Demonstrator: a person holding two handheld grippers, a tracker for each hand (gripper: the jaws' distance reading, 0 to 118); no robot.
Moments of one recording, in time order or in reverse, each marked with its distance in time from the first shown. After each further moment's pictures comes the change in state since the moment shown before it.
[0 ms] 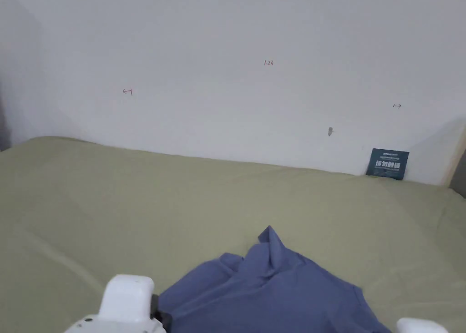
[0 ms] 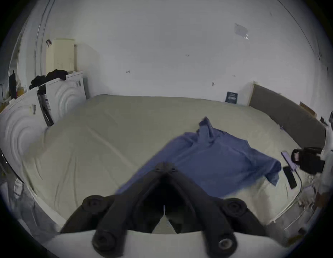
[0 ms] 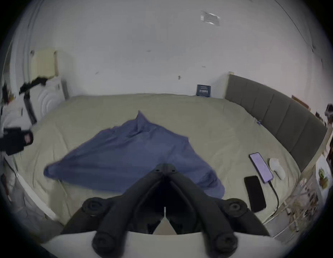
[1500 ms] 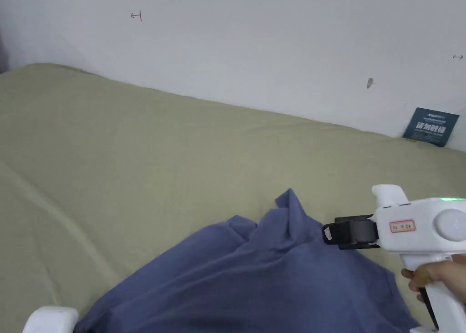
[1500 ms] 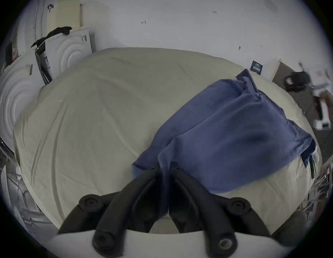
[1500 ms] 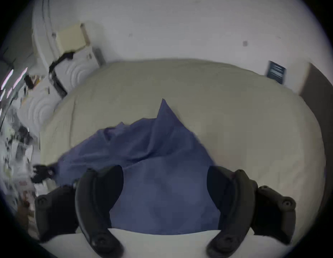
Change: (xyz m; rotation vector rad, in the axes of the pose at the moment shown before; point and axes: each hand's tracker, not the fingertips) left arm -0.093 -0.080 -0.121 -0.303 0.077 0.078; right arm 0.054 0.156 -0.340 -0.397 0.535 0.179
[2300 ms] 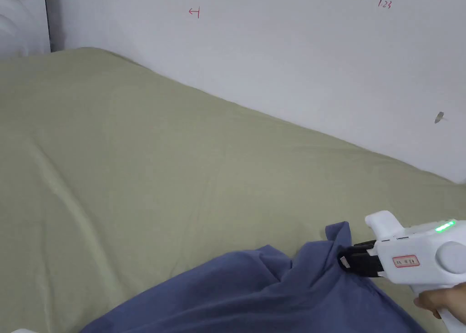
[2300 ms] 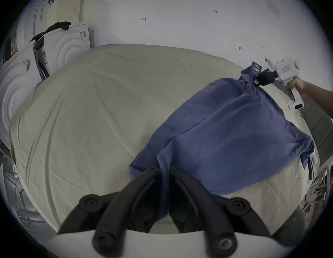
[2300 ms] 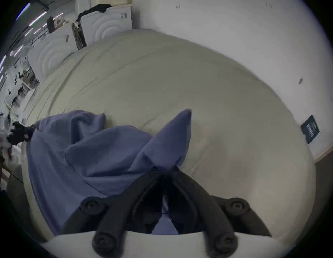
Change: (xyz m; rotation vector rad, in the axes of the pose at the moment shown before) left arm -0.004 -0.003 -0.011 -0.016 -0.031 0.013; right arm 0.004 0.052 -0.098 -0.055 0.044 0.399
